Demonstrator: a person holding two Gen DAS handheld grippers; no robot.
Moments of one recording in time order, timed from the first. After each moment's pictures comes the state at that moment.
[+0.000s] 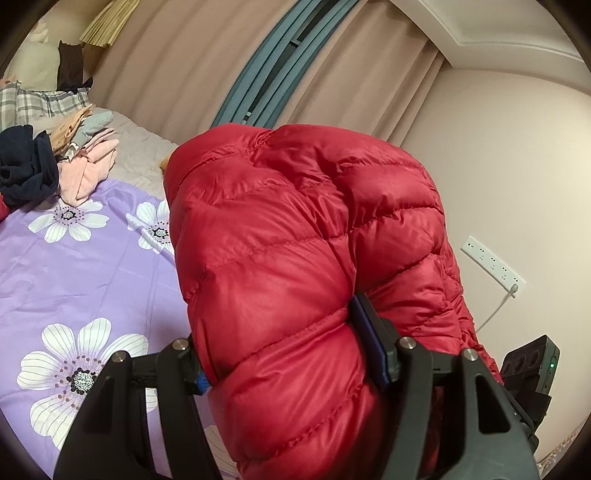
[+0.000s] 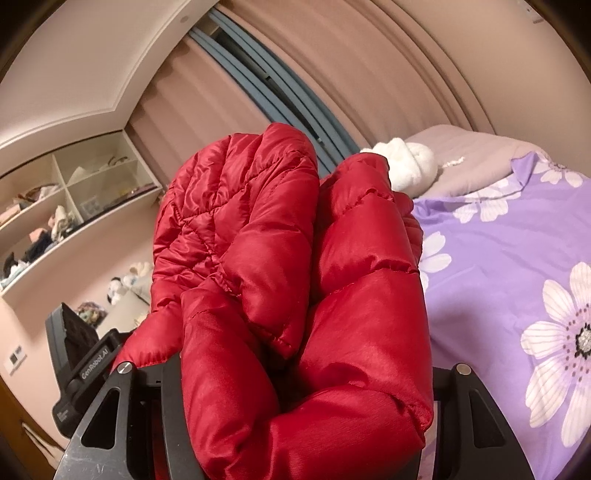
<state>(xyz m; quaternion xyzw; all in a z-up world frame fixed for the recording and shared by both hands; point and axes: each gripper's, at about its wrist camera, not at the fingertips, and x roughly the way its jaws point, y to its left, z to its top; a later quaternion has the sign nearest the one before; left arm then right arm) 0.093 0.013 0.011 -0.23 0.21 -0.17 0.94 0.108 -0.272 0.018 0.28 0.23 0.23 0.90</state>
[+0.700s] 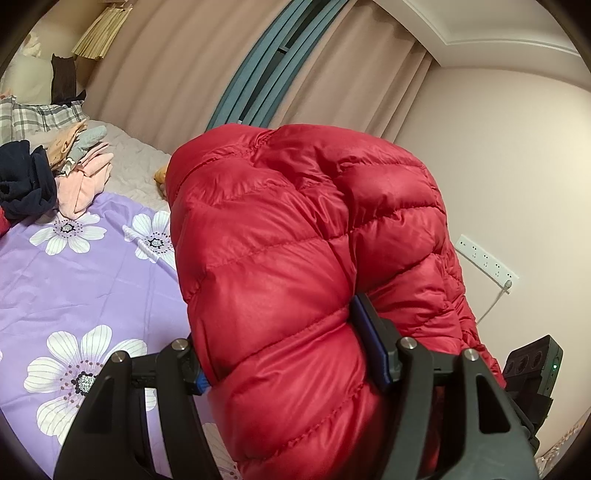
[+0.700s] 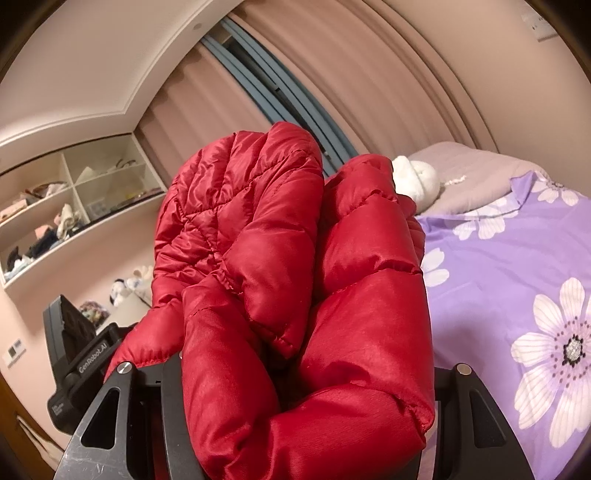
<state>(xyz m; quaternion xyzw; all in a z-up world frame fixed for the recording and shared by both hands) 0.077 0.008 0.027 -0.21 0.20 -0.17 0.94 0.099 -0.282 0.024 0.27 0.20 0.23 0.91</state>
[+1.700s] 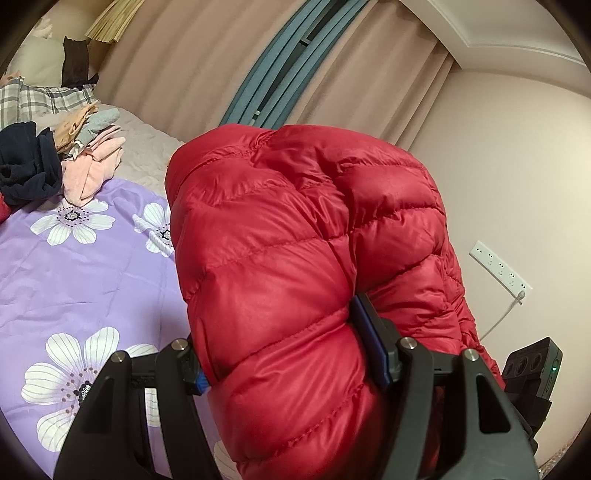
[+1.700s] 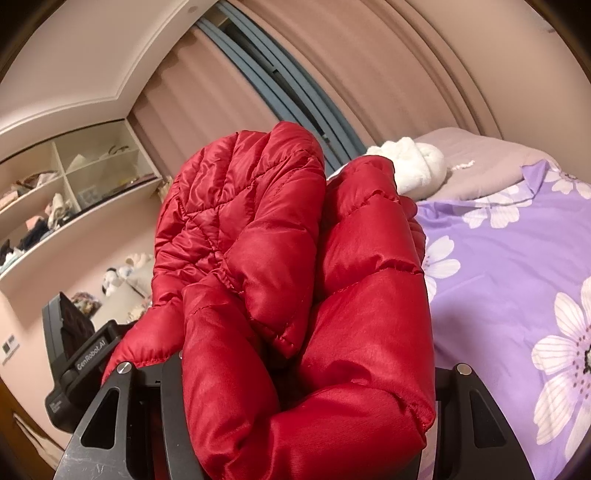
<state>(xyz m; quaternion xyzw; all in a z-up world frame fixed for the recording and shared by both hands) 0.116 0.033 0.007 -0.23 0.21 -0.15 0.94 0.126 -0.249 0.015 0.26 0.22 0.23 0.91</state>
